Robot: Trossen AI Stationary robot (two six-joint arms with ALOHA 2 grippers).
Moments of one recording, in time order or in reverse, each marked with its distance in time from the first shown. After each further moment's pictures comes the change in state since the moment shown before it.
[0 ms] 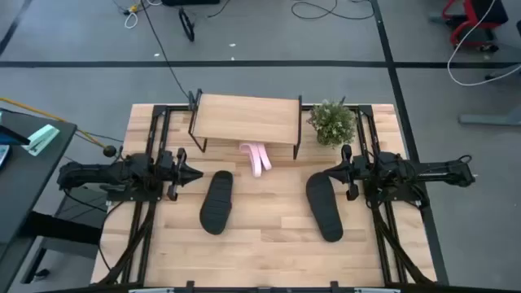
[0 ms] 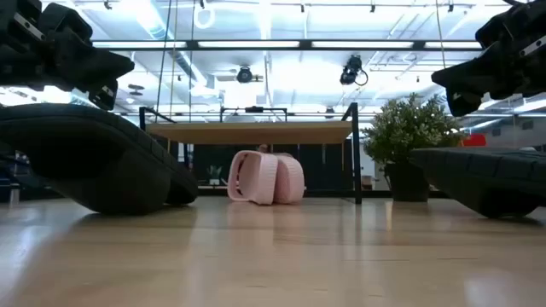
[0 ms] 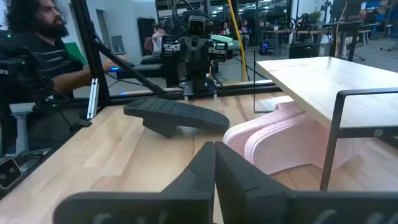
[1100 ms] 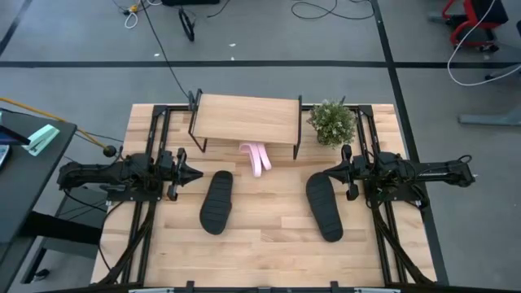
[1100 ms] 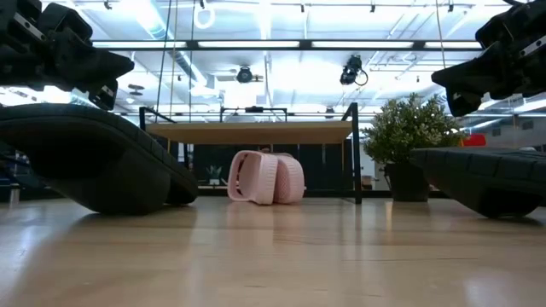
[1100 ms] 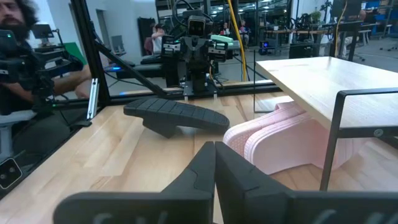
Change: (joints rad) left arm 0.000 0.000 0.000 0.000 0.000 0.000; right arm 0.000 0.000 0.000 0.000 0.000 0.000
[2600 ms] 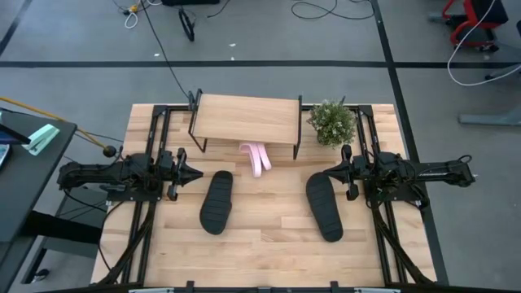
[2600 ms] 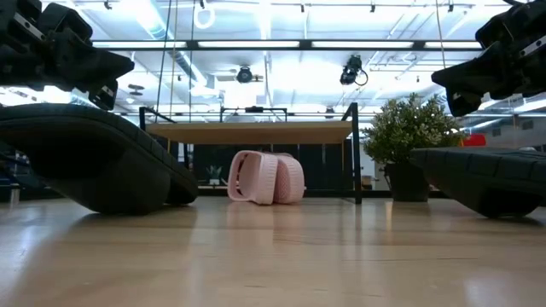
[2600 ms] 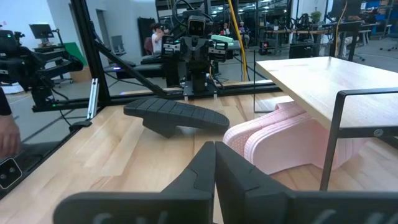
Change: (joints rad) left arm 0.000 0.000 0.000 0.000 0.000 0.000; right arm 0.000 0.000 0.000 0.000 0.000 0.000
